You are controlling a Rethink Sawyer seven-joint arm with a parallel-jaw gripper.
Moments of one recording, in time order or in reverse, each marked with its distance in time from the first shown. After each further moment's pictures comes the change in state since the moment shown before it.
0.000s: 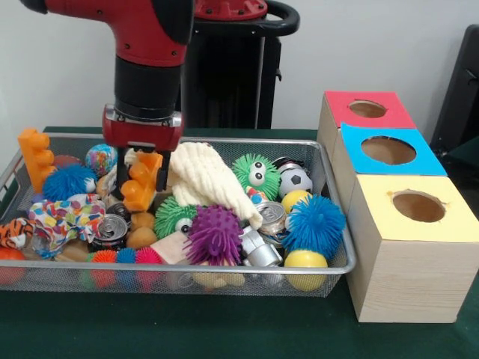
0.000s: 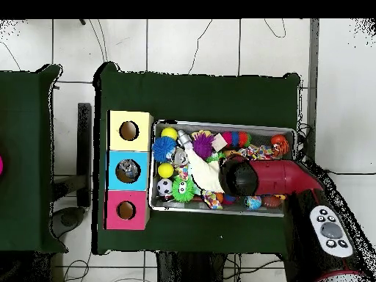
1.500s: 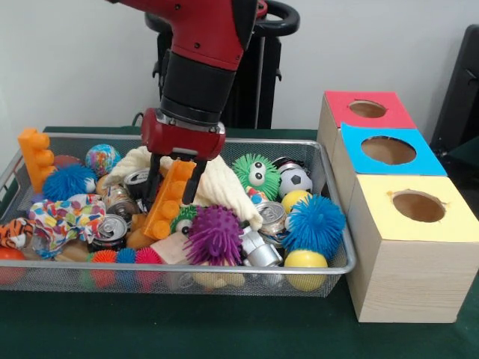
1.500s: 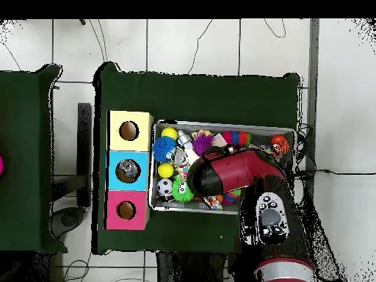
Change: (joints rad) arm 0.292 0.029 -0.199 -0.087 -0.136 -0.133 0.000
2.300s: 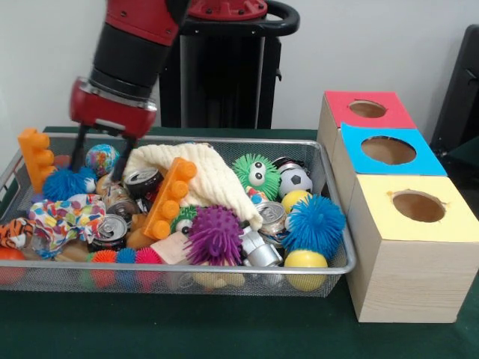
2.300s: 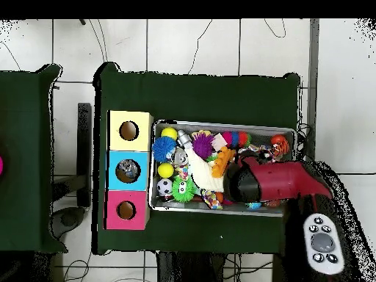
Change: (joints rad) arm -0.156 -0.073 -0.010 0.018 0.022 0.000 0.000
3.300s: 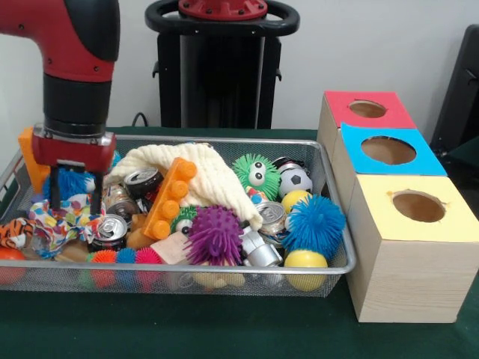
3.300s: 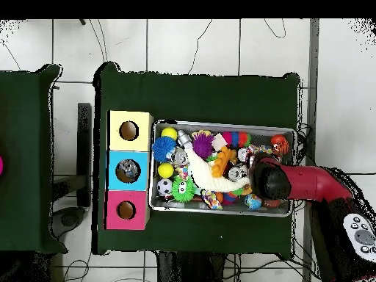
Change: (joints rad) arm -0.299 0.119 0.265 0.008 0.005 0.000 0.000
